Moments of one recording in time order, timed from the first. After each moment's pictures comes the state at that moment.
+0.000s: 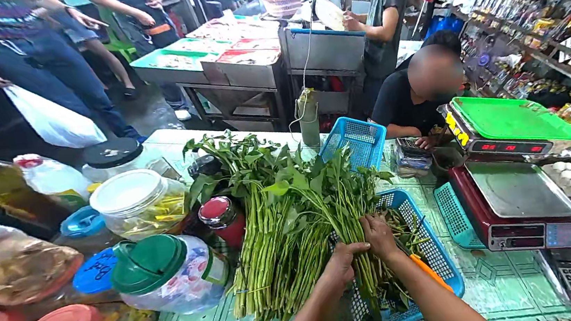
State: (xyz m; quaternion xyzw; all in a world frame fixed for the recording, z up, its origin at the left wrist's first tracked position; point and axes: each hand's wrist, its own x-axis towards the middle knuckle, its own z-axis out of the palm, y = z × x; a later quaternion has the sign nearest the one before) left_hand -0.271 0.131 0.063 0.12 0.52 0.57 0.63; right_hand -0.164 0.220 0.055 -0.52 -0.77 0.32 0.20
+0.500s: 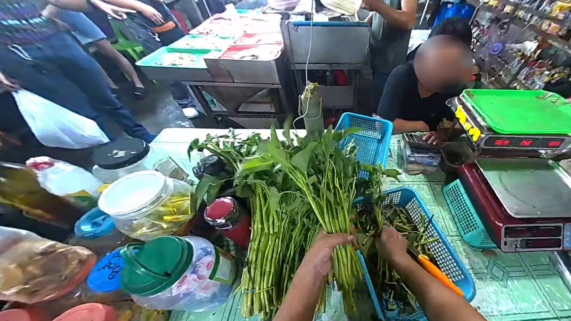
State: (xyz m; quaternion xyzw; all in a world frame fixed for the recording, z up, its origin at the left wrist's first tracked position) left_hand -0.339 0.134 0.088 0.25 0.42 0.58 0.65; right_hand -0.157 0.232 0.009 -0.67 -0.69 0.27 -0.06
